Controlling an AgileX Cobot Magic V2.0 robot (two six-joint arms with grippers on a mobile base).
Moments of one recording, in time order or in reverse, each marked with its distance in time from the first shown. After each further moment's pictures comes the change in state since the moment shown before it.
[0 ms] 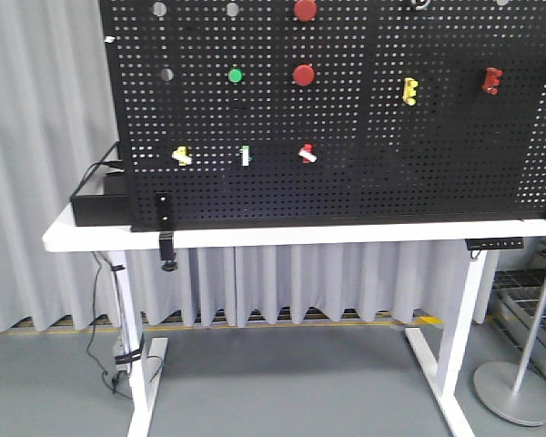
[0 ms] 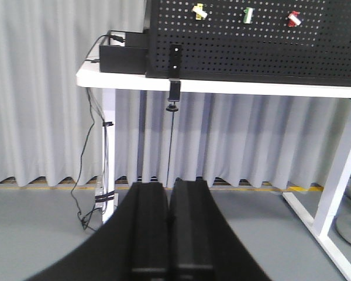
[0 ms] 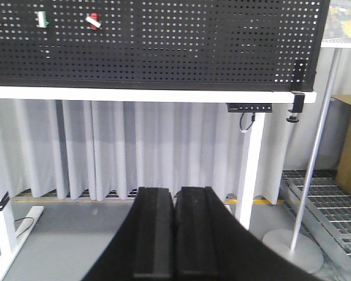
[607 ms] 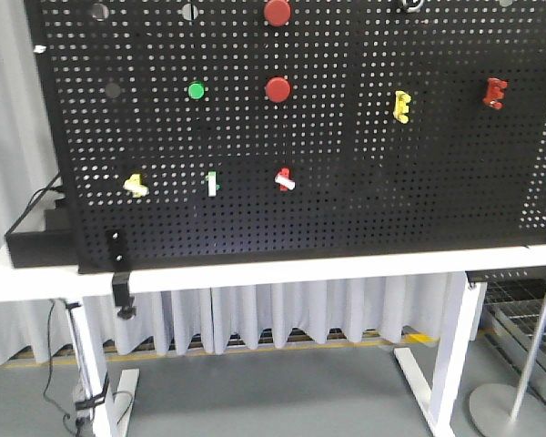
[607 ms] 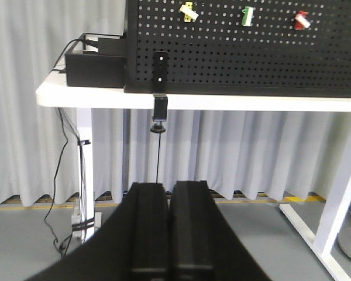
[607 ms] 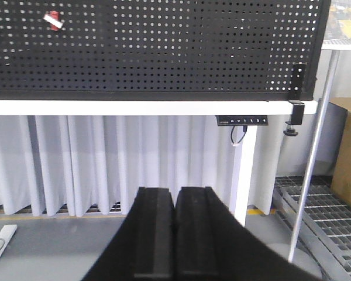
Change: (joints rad) left arm 0.000 0.000 0.000 0.000 0.000 0.000; right arm 0.000 0.000 0.000 0.000 0.000 0.000
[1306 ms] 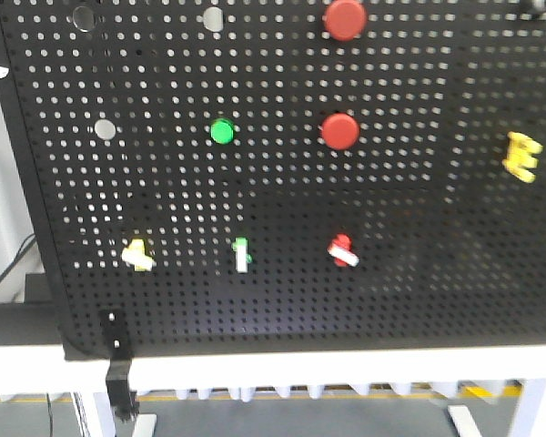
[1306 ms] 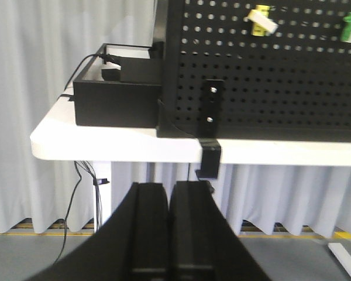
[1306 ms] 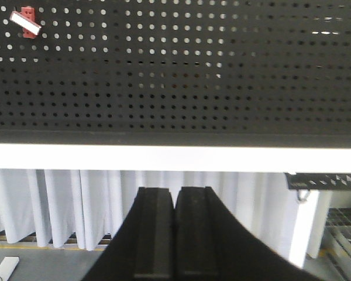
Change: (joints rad) left arm 0.000 0.000 0.000 0.000 0.000 0.000; right arm 0.000 0.000 0.000 0.000 0.000 0.000
